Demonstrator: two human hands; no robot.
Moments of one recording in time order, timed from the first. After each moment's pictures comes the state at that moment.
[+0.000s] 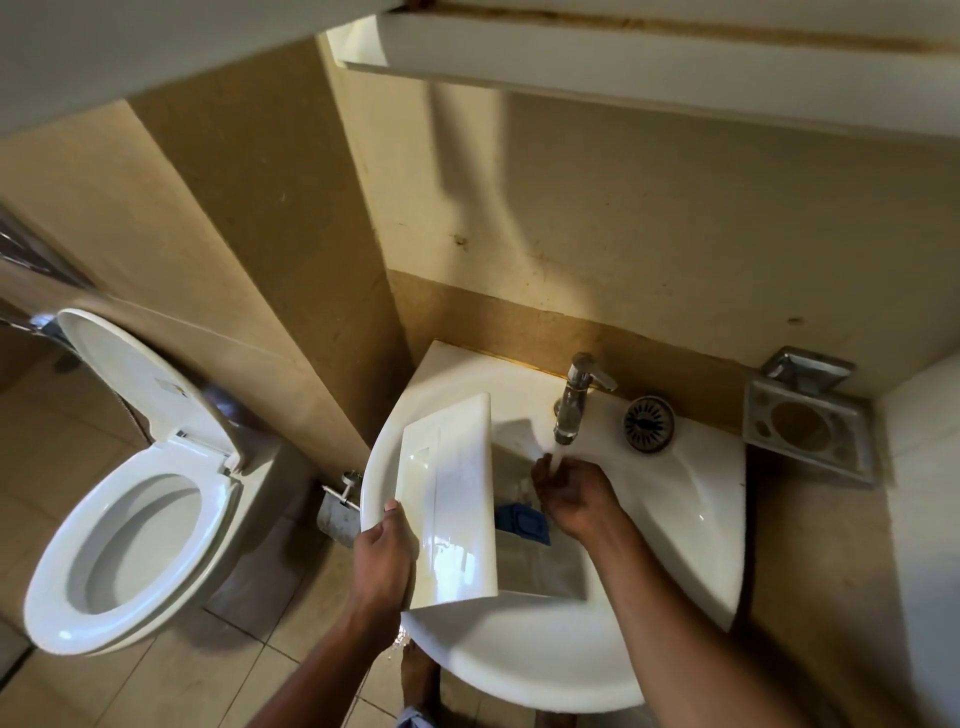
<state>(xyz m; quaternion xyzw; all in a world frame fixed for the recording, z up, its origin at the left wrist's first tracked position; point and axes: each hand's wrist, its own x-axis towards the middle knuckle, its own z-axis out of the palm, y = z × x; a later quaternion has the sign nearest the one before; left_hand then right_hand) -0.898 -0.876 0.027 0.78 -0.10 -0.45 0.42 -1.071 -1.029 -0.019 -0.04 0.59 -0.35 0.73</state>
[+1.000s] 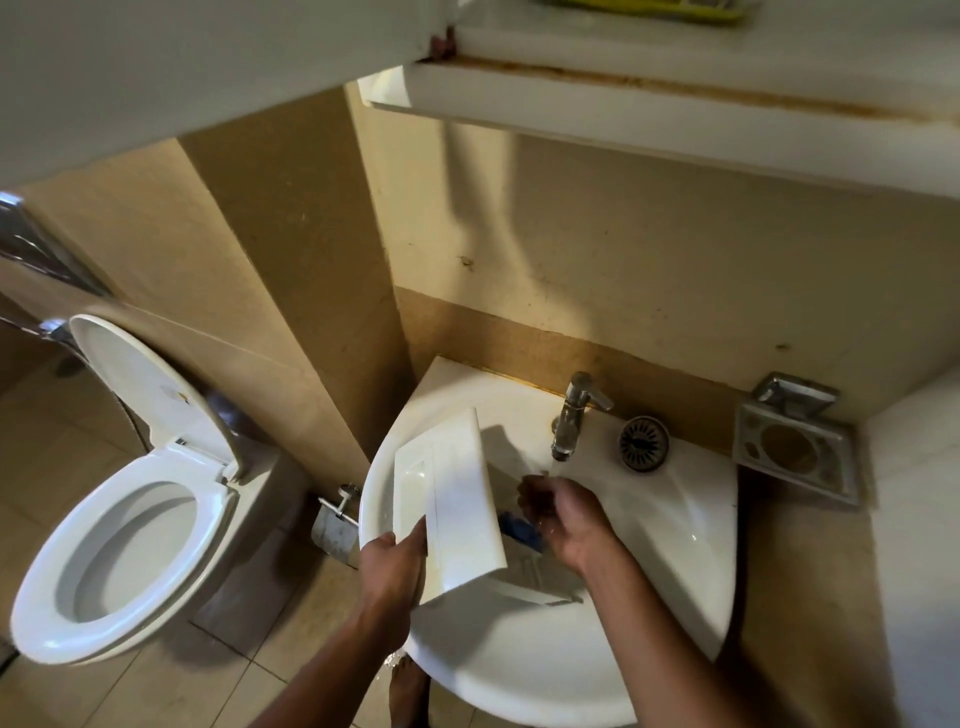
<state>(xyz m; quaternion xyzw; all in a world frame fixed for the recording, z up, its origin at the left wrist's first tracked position) -0.909 -0.885 0.046 0.79 -0.05 -0.47 0.40 -1.067 -1.005 0.012 -0.17 0.58 -0.27 0.75</state>
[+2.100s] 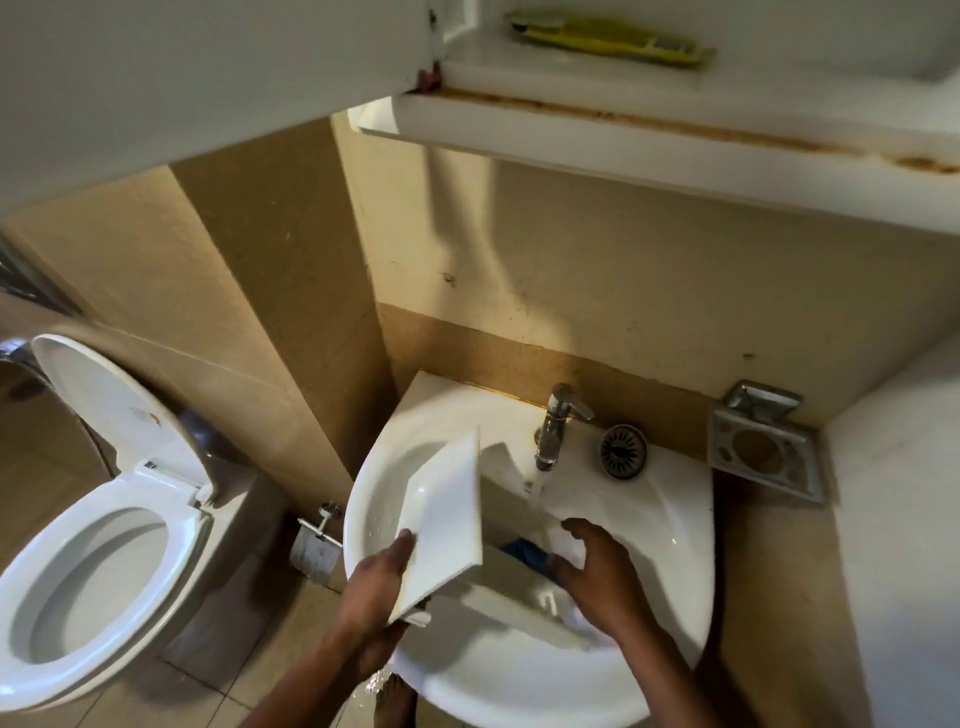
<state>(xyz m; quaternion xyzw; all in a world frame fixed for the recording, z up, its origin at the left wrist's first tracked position) -0.899 -0.875 0.047 0.65 -0.01 -0.61 0.46 -1.135 -0.958 -0.008 -0.65 0.64 -0.09 0.40</state>
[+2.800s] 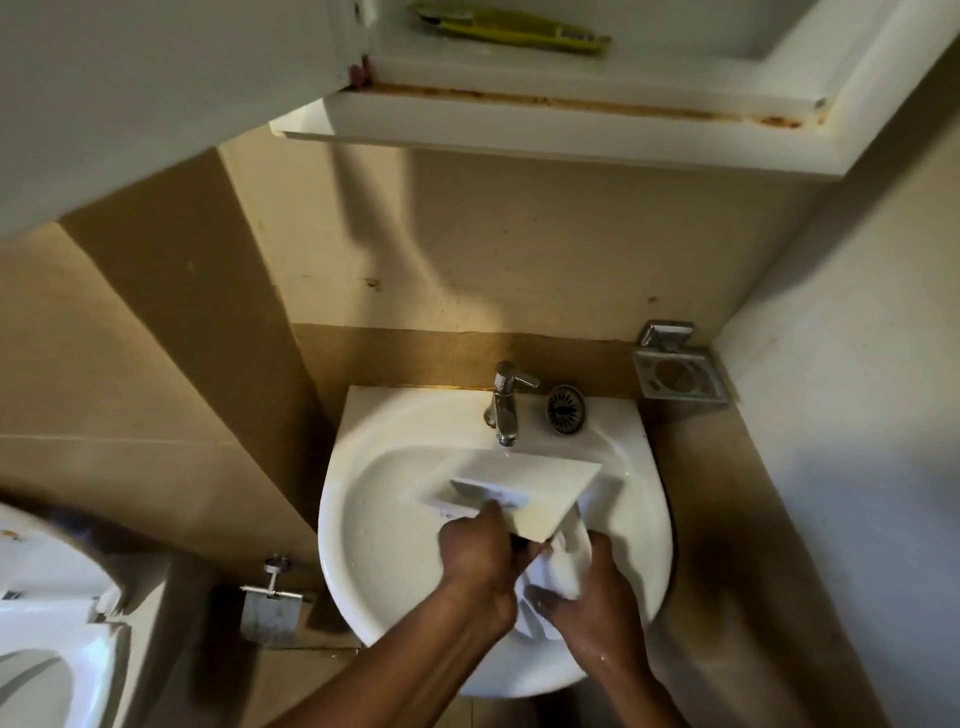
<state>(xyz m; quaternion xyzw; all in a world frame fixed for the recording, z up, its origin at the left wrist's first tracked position) -0.957 -0.913 0.095 0.58 -0.01 -0.69 0.44 -1.089 -0.856 0.014 -0.49 0.79 -0.21 0.32</state>
